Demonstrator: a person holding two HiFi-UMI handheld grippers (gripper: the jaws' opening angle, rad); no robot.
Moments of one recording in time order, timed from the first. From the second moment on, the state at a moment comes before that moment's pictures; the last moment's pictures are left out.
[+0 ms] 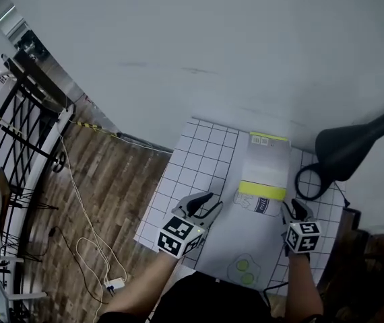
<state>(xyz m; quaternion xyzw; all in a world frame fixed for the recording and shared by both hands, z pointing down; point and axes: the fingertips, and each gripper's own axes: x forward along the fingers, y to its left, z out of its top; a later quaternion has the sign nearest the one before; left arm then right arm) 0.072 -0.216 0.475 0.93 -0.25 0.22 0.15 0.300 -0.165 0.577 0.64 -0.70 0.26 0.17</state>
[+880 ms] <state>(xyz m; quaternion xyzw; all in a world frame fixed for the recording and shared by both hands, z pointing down) 0.004 -0.196 0.387 0.95 -0.25 0.13 0.12 0.200 -0.102 0.427 0.66 -0.72 0.11 0.18</state>
